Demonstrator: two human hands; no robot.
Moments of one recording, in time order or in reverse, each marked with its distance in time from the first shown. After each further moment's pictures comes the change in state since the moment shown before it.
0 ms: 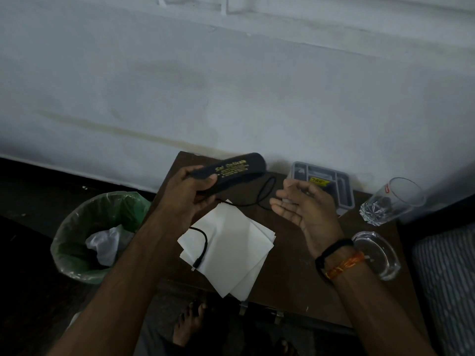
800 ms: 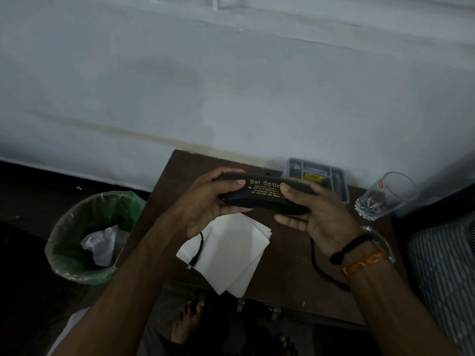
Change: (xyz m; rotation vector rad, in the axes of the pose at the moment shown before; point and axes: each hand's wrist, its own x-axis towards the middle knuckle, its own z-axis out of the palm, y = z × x) left_hand -0.014 -0.004 0.027 0.091 -0.476 -0.069; right_hand -0.006 -0.012 -0.025 -0.010 -0.116 0.127
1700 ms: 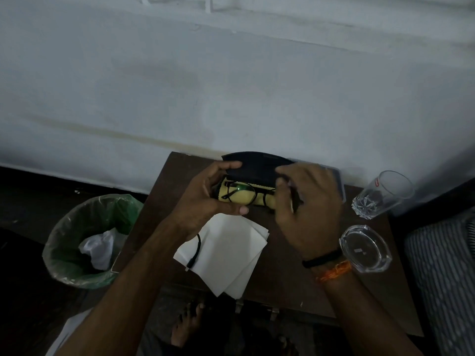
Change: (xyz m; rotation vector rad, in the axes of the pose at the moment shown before) left_hand 0.000 -0.009 0.000 0.324 0.000 0.299; right_hand -0.009 0.010 0.028 -1.040 0.479 -1.196
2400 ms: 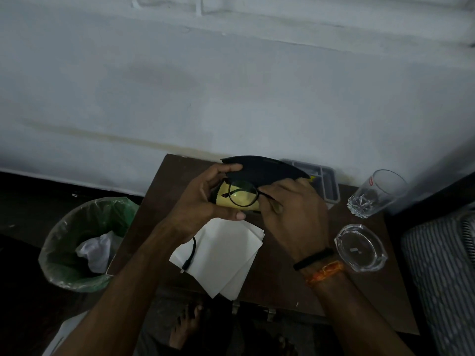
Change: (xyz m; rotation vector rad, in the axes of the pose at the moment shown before) left_hand 0.001 0.000 0.005 0.071 -0.049 -0.004; right_hand -0.010 0.010 0.008 -0.175 -0.205 -0.064
